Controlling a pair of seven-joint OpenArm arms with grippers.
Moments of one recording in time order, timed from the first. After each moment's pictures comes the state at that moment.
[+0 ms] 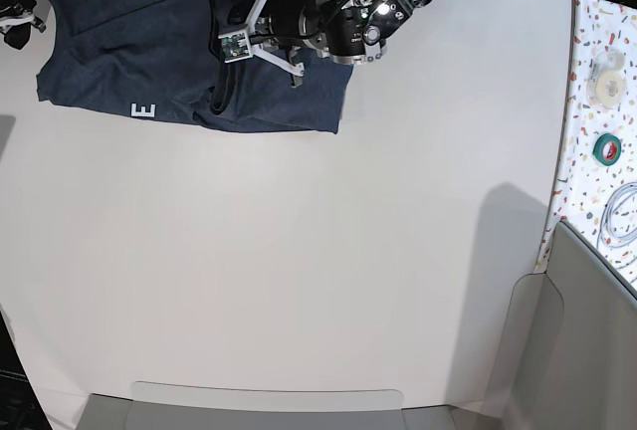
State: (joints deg) left arm 3.3 -6.7 43.8 108.7 -24.8 -29.1 68.6; right arm -23.7 7.2 67.9 107.2 43.4 27.3 -66.1
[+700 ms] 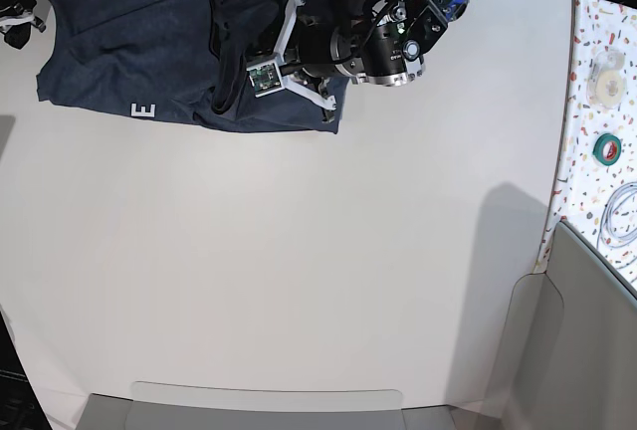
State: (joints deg) left arm 1.6 -10.6 37.5 114.9 -25.0 -29.3 68.0; right arm -23.7 7.3 67.9 107.1 43.3 27.3 -66.1
